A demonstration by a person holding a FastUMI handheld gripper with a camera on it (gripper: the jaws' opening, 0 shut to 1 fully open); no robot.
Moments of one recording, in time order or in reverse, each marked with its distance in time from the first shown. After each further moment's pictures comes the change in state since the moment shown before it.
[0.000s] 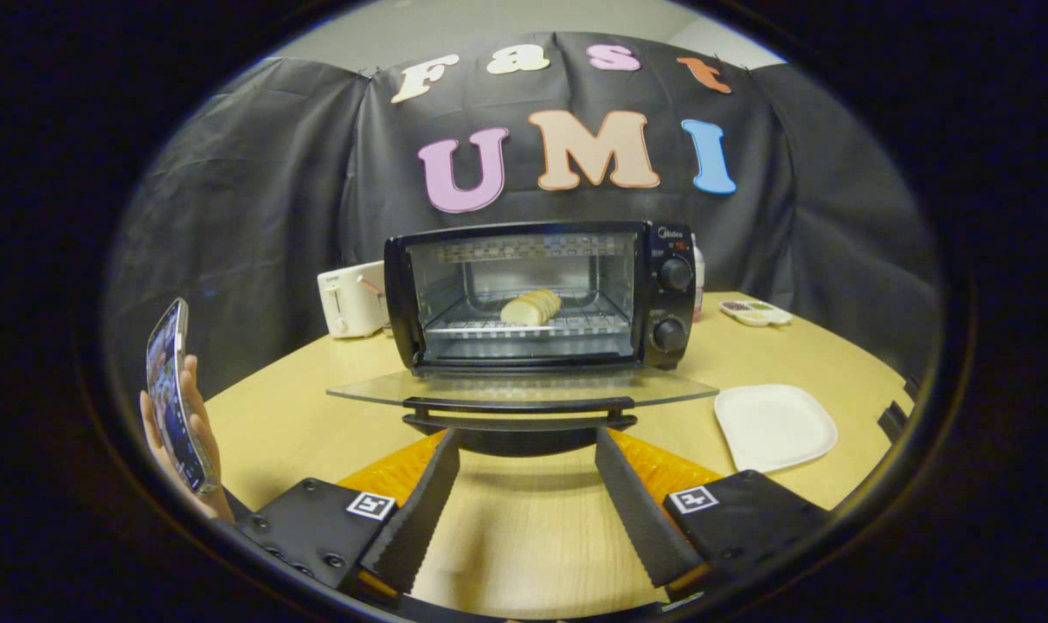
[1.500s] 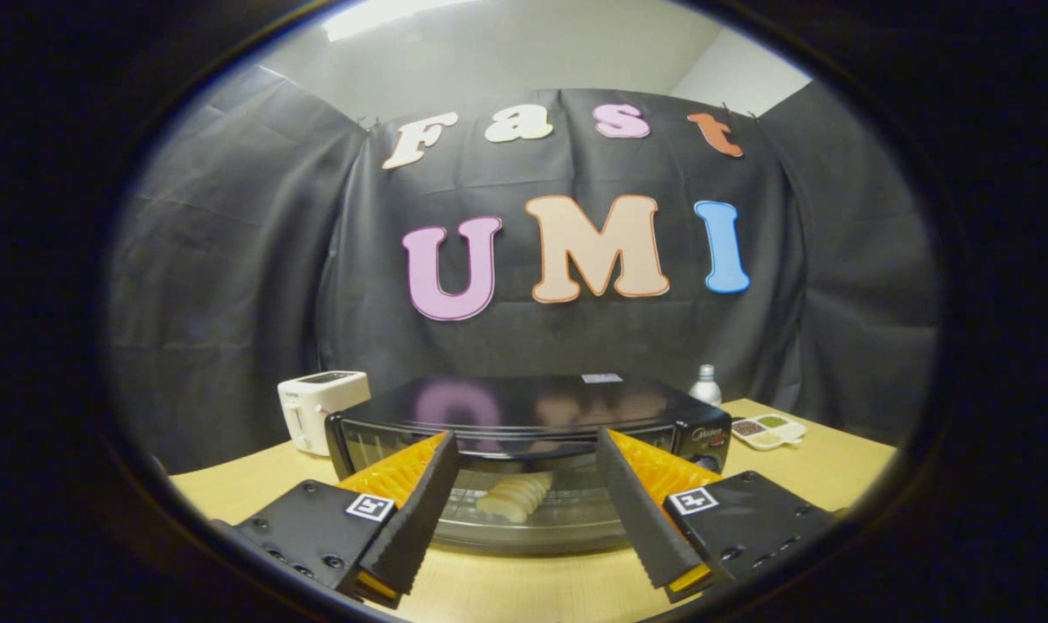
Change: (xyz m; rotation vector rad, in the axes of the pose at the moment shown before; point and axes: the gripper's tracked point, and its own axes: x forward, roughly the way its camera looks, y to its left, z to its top) arm 0.092 -0.004 0.171 -0.005 -0.286 -0.011
